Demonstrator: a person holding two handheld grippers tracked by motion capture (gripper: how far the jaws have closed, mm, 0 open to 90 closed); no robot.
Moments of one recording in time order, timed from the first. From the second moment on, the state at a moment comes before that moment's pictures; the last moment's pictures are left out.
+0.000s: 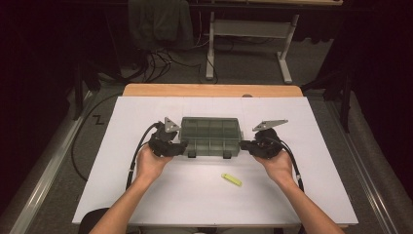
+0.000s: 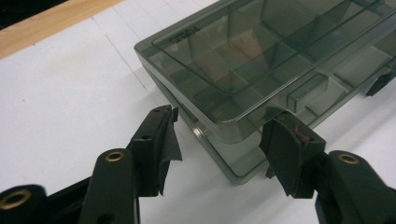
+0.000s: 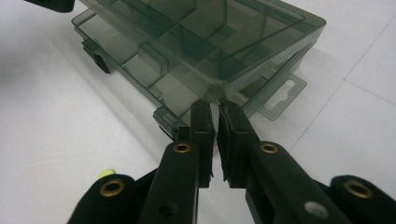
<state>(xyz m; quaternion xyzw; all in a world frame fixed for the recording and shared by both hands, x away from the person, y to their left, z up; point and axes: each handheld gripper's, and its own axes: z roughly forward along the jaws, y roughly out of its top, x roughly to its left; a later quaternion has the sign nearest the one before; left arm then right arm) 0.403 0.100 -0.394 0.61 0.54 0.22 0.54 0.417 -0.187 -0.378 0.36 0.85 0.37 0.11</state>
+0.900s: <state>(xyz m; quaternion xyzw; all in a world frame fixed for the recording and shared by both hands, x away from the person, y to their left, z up) 0.412 0.104 -0.373 0.56 0.55 0.20 0.59 0.444 -0.180 -0.384 0.43 0.83 0.35 0.10</state>
